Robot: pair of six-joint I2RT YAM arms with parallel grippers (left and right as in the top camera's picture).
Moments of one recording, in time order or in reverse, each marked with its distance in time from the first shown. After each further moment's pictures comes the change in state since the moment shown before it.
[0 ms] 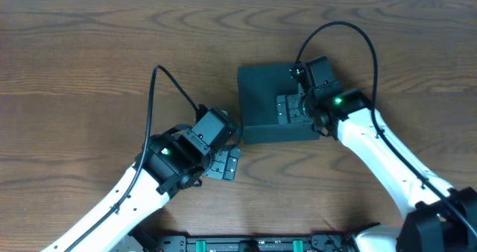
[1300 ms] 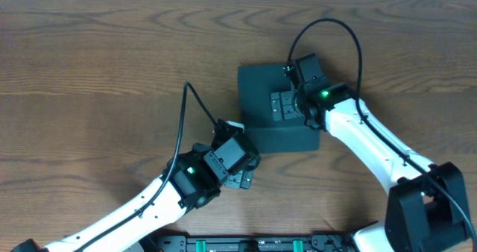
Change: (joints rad) left arm -0.168 0.023 -0.201 0.314 -0.108 -0.110; right arm 0.032 0.115 0.029 0.048 0.069 0.019
